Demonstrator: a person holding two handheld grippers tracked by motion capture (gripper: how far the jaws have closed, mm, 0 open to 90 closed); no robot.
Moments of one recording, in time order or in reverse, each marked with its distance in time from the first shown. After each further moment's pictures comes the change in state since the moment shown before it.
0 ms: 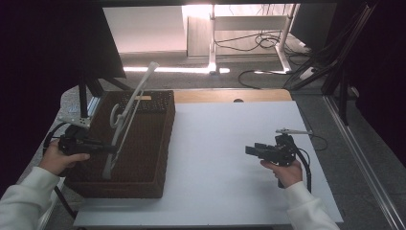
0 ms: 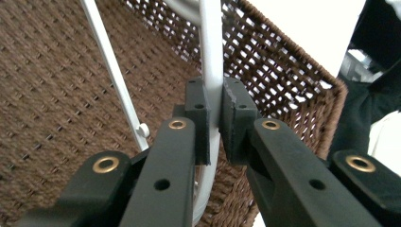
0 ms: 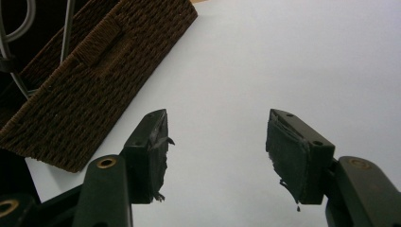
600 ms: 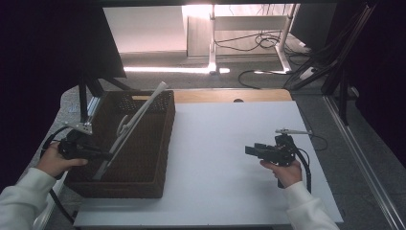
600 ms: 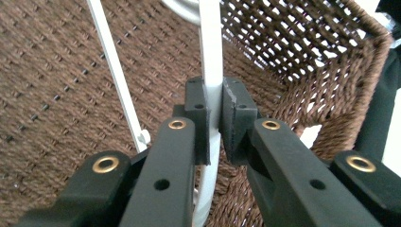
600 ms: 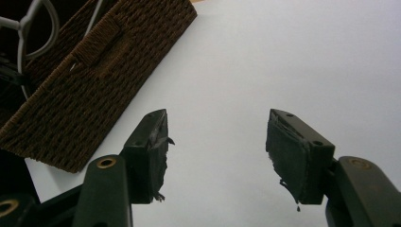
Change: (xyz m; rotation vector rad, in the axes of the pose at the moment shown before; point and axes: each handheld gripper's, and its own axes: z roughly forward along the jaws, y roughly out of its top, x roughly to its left) left arm 0.010 -0.014 0.007 0.121 0.024 0.003; right arm 0.000 0.000 0.001 0.001 -0.002 0.006
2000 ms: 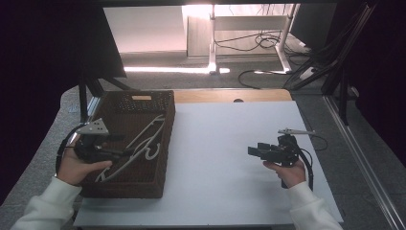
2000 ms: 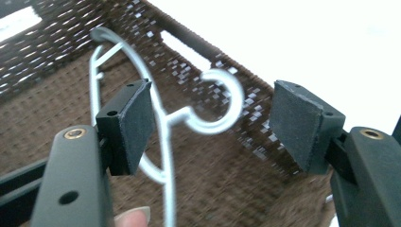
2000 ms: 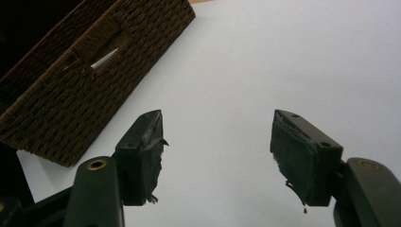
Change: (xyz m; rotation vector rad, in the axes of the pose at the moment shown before) left arm -0.089 0.045 0.014 -0.265 0.248 0.085; right arm -0.001 0.000 -0.009 -0.003 -0.011 -0.051
